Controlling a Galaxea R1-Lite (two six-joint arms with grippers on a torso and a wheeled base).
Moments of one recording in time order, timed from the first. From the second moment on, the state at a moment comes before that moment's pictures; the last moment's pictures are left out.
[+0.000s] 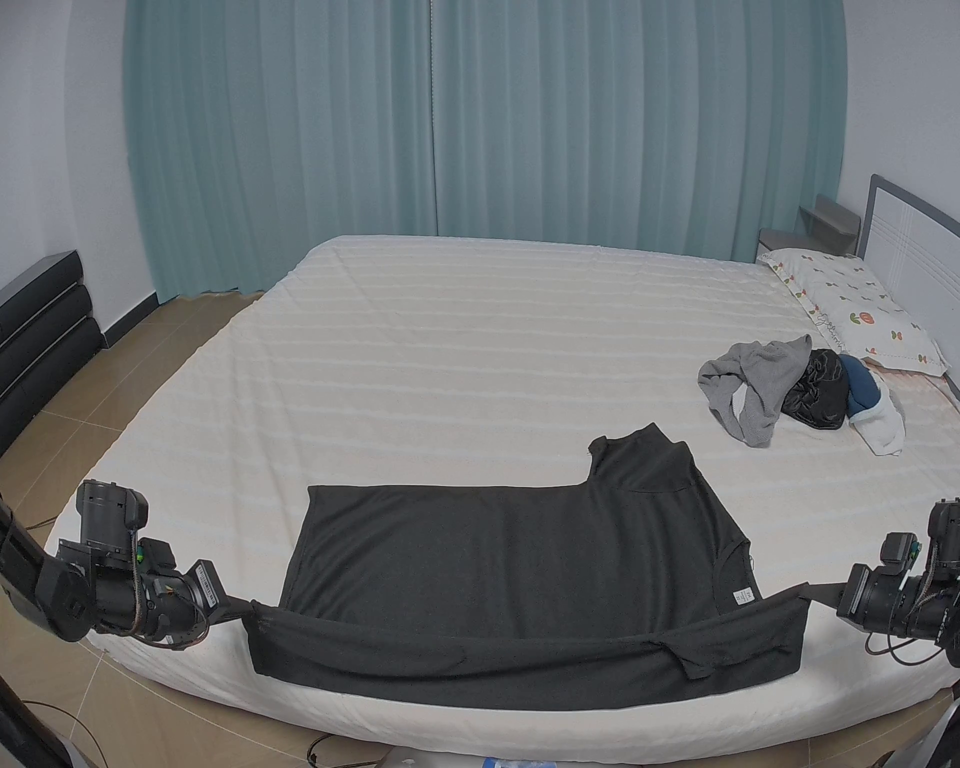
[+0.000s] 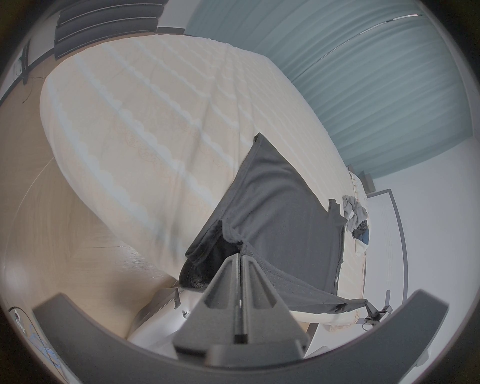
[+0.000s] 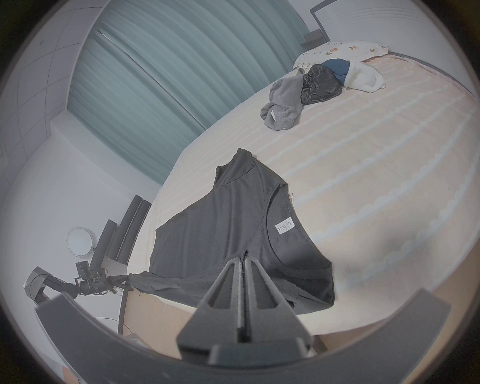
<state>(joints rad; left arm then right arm) 0.03 1.73 -0.34 -0.49 -0.39 -0.64 -0.17 1.54 -0.06 -0.83 0.48 0.40</state>
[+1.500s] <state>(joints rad) 0.03 2.05 -0.57 -0.49 -0.34 -0.70 -0.13 2.01 -0.35 -0.86 0.49 0.49</state>
